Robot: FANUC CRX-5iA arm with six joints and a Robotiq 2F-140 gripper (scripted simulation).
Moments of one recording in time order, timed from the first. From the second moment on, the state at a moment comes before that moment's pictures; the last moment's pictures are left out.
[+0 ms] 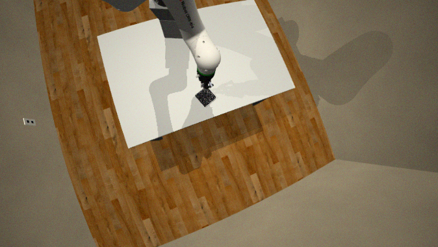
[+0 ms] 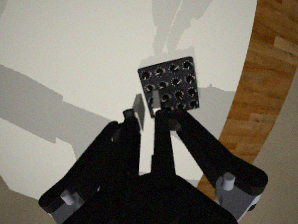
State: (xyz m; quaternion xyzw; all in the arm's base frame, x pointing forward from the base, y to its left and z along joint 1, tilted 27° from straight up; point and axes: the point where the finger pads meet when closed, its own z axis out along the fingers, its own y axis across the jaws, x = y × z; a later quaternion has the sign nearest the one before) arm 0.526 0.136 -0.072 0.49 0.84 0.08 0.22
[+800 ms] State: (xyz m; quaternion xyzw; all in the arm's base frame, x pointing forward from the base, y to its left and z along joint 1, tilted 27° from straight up) arm 0.527 0.136 -0.074 0.49 0.84 0.08 0.22
